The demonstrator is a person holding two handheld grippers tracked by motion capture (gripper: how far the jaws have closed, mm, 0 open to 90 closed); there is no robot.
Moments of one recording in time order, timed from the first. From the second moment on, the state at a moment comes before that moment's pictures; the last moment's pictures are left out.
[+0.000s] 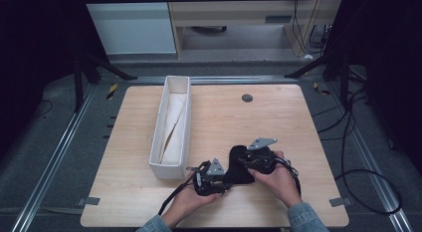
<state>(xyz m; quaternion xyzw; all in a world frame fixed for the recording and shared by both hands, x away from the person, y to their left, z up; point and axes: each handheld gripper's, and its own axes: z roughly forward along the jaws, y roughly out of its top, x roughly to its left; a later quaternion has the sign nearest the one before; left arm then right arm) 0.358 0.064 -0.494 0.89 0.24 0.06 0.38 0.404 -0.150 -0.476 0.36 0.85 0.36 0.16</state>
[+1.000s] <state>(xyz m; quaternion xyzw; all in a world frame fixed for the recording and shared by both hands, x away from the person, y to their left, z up) 0.357 0.067 -0.490 0.89 0.24 0.06 0.39 0.391 -0.163 -0.449 0.36 0.83 0.37 0.21</state>
